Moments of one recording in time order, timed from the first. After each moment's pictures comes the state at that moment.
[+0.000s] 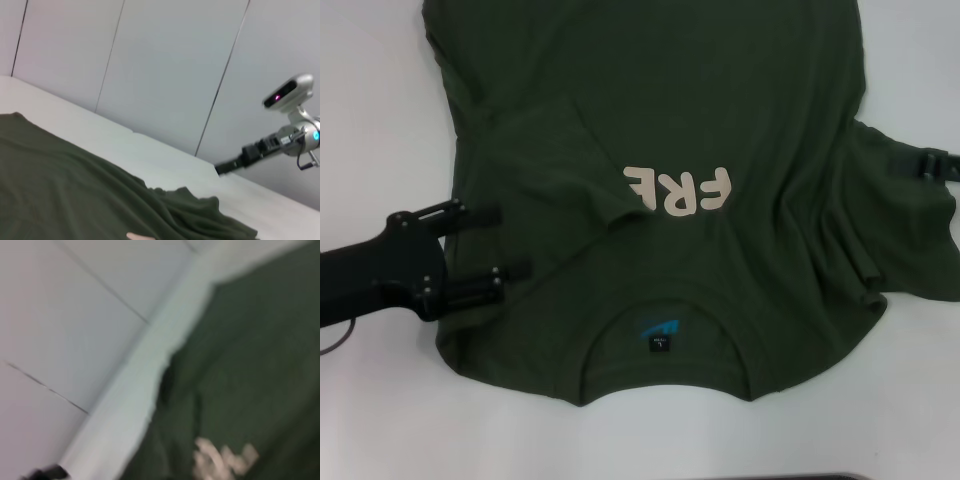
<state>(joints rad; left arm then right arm) -0.28 -2.16 -2.55 -0.79 -1.15 1.80 -1.31 0.37 1.88 -0.64 -0.58 -1.94 -1.66 1.95</state>
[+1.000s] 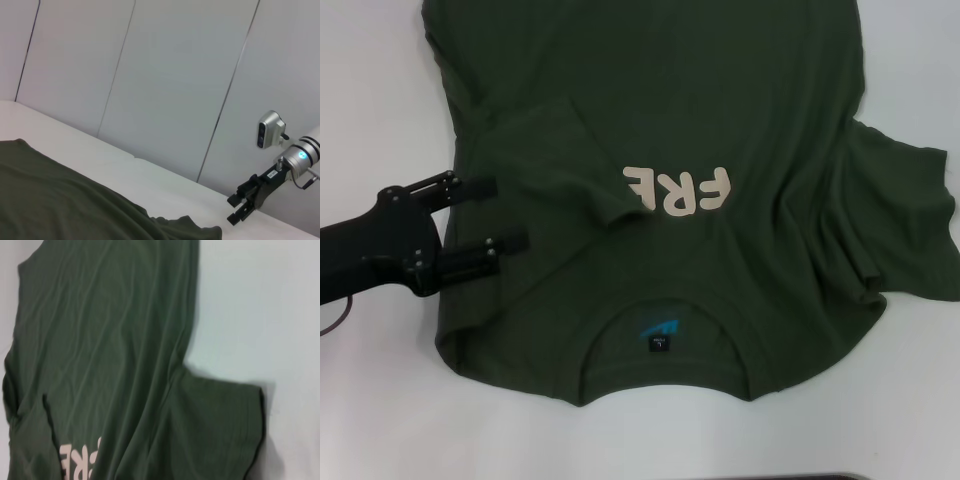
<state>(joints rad) -0.30 -2.16 -2.58 -0.81 -1.19 1.82 -1.34 0.43 1.79 -0.53 -0.63 -2.32 -1.56 2.45</state>
